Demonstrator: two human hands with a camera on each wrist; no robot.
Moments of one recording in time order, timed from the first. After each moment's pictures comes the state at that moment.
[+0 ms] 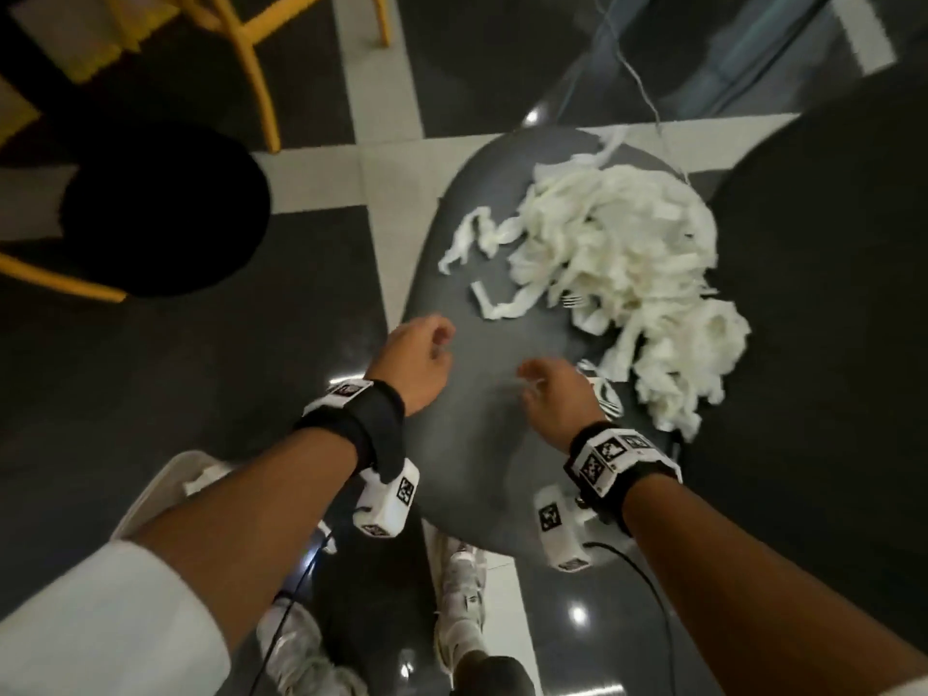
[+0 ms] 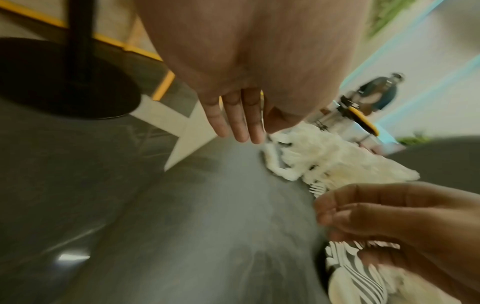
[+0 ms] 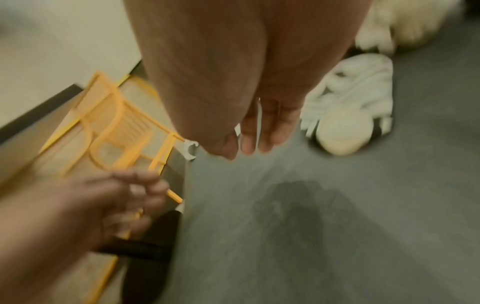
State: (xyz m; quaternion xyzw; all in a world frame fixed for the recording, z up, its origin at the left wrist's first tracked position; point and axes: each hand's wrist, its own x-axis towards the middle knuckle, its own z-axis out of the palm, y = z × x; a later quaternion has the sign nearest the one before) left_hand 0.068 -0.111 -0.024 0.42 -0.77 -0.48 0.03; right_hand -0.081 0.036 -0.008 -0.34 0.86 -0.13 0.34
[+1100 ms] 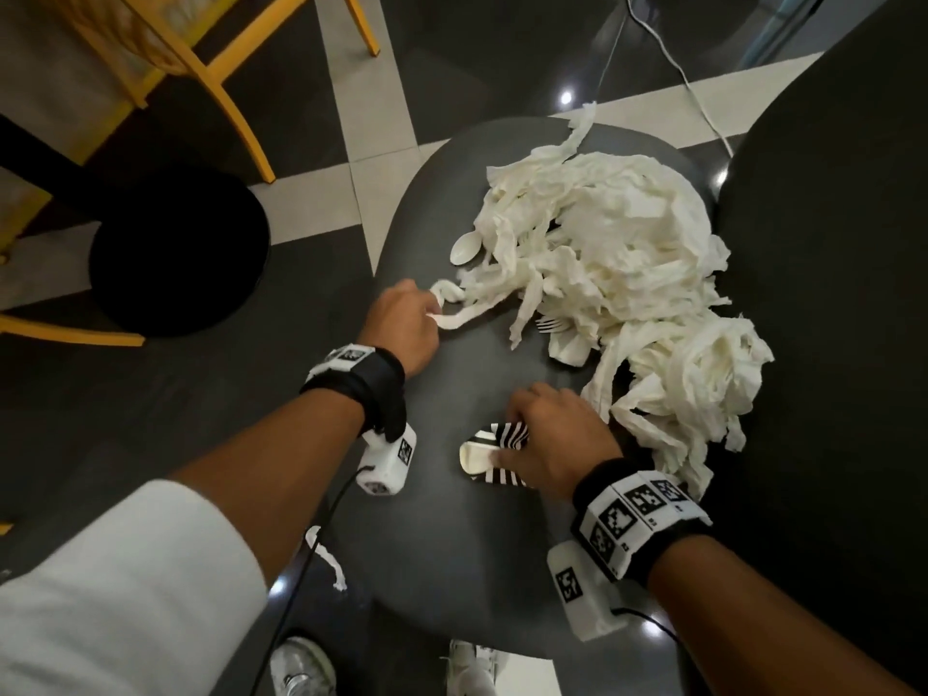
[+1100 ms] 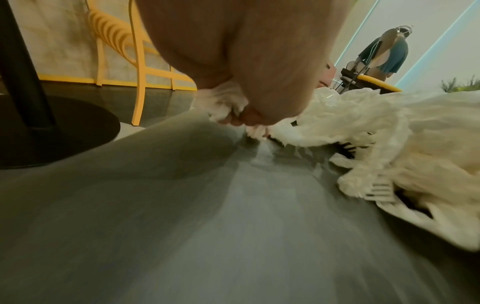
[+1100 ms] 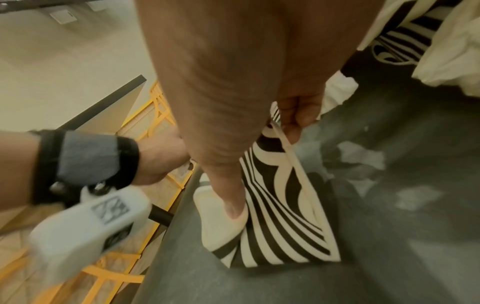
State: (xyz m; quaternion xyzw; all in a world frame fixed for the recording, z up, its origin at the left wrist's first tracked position) left_hand -0.053 -0.160 -0.070 0.42 -0.86 -0.27 -0.01; right_hand -0.154 0.042 -0.027 -0.49 0.80 0.02 0.35
